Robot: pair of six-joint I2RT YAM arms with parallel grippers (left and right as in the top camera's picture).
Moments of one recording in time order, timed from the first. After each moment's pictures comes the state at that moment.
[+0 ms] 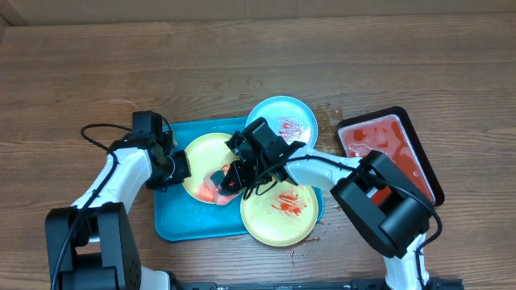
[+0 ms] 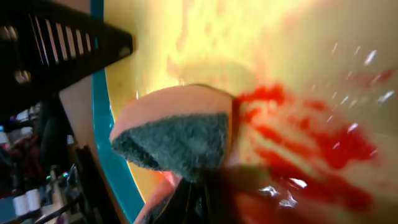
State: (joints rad) left arm 0.07 1.64 0.88 -0.67 0.14 -0.20; right arm 0.75 2.07 1.18 -0.14 -0.68 0.55
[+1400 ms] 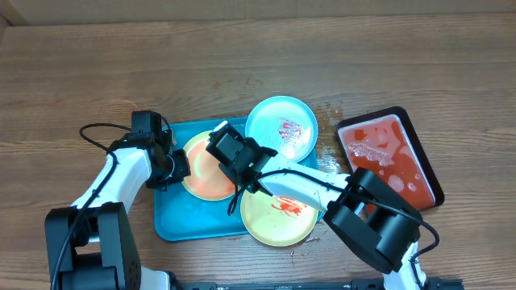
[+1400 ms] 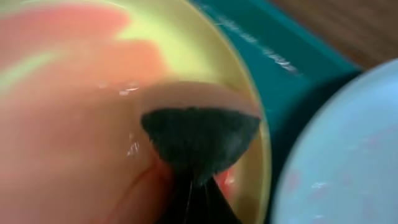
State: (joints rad) left arm 0.07 1.64 0.88 -0.66 0.13 -0.21; right arm 0.92 2.07 1.35 -0.36 0.23 0.16
